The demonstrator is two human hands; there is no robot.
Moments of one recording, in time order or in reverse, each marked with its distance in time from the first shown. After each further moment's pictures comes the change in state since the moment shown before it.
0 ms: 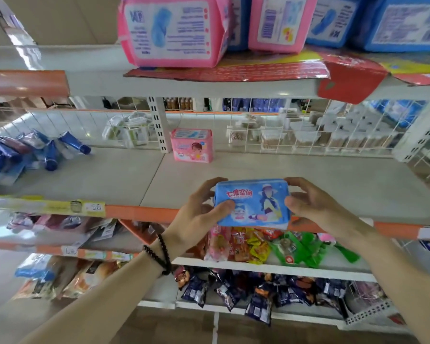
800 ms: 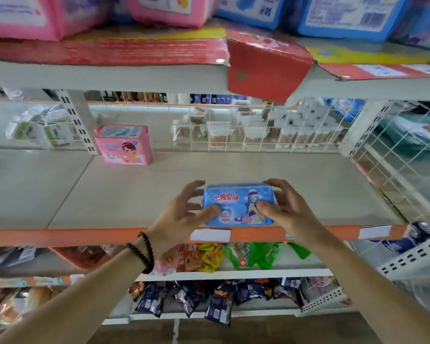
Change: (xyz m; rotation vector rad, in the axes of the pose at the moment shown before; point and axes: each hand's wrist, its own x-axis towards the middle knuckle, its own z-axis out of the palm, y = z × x) left_hand 0.109 -0.044 0.088 -0.006 -0.052 -0.077; right_hand 0.032 0.084 -0.098 0.014 0.263 -0.053
